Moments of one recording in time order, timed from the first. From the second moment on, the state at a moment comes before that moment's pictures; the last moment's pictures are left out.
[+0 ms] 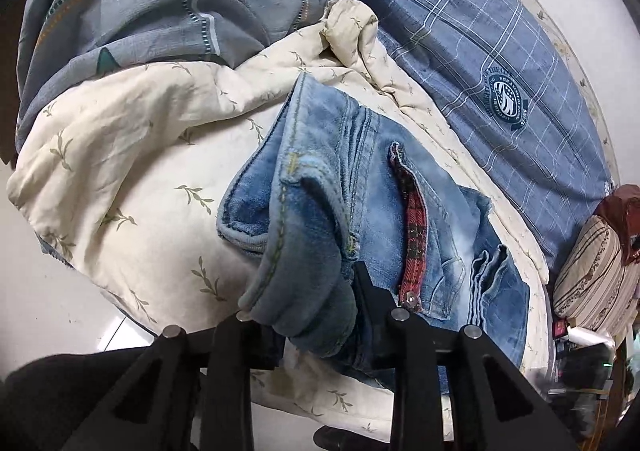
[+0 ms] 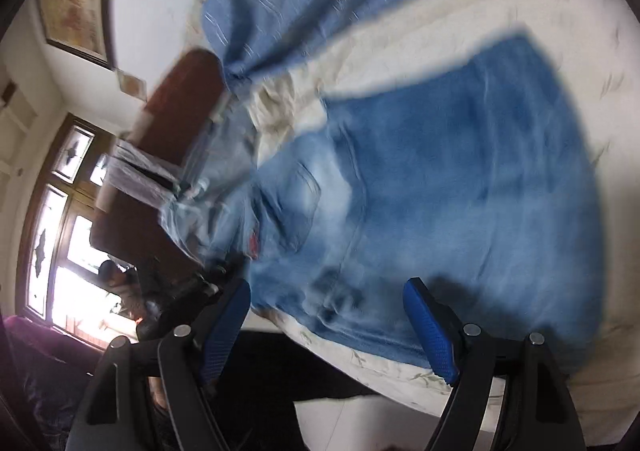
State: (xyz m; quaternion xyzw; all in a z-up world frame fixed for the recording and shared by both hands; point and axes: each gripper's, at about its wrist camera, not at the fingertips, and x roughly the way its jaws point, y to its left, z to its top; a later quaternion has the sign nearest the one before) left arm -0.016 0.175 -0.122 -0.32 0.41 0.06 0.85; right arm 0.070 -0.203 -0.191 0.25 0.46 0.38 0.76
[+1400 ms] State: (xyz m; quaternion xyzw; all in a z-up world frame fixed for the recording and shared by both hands) left arm -0.016 0.177 -0.129 -0.31 0.40 0.04 0.86; right arm 0.178 -0.153 -0.146 0.29 0.46 0.34 0.77
